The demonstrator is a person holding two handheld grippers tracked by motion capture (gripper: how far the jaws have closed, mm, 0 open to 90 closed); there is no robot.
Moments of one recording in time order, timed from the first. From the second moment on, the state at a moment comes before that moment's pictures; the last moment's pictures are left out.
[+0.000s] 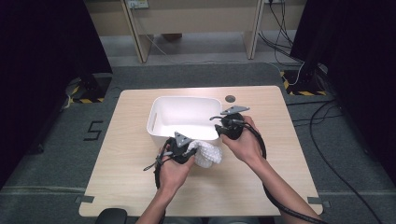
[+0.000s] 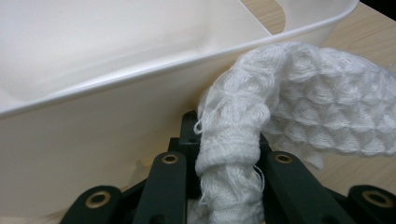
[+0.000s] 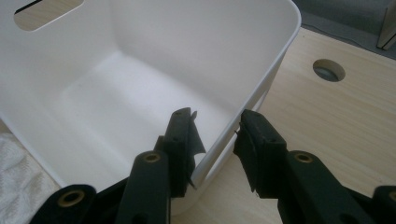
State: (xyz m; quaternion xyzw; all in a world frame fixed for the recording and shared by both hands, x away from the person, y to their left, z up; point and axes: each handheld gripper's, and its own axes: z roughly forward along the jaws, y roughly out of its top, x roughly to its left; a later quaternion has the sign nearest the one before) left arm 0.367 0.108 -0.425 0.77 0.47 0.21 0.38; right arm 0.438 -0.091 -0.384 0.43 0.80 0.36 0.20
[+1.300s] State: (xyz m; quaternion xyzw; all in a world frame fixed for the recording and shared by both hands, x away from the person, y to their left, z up) left arm 0.369 0.095 -0.458 0.78 0.47 0.21 0.36; right arm 0.437 -0.090 -0.384 0.43 0.80 0.36 0.20
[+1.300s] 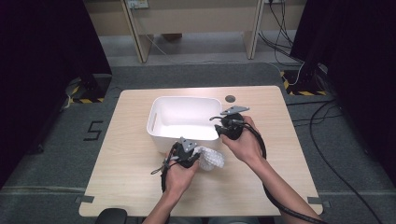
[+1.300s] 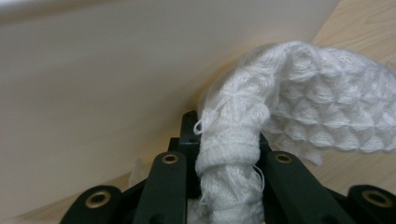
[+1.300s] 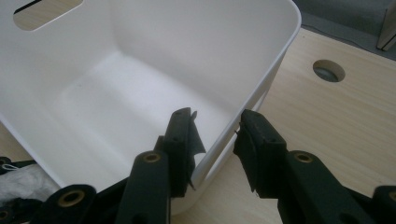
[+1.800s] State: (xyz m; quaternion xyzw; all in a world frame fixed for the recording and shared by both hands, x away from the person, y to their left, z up) left arm 0.374 0.090 -0.477 0.79 0.47 0.21 0.34; right arm 0.437 -0.090 -0.384 0.43 0.80 0.36 0.20
